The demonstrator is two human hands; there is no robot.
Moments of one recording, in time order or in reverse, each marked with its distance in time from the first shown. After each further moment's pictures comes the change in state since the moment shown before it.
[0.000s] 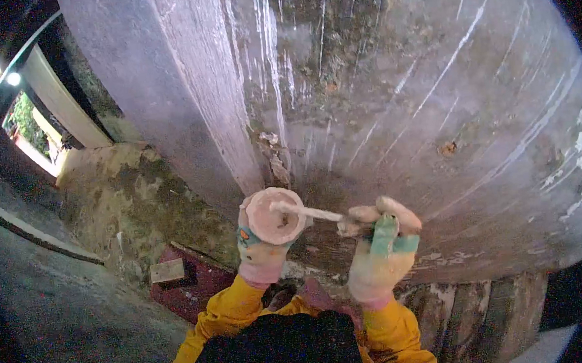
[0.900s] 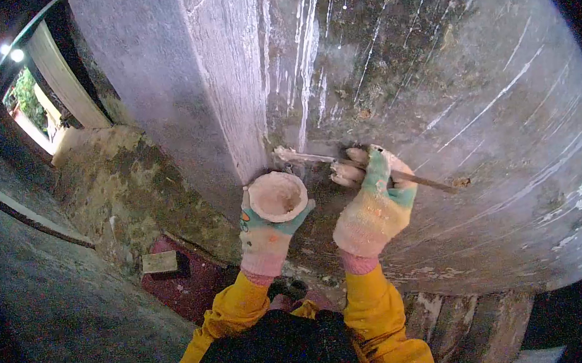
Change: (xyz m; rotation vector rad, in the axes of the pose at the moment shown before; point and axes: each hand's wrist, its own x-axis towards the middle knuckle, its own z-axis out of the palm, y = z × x) left_hand 0.027 -0.022 -0.010 0.914 0.080 0.170; right_hand 0.055 0.017 0.075 0.037 0.163 0.045
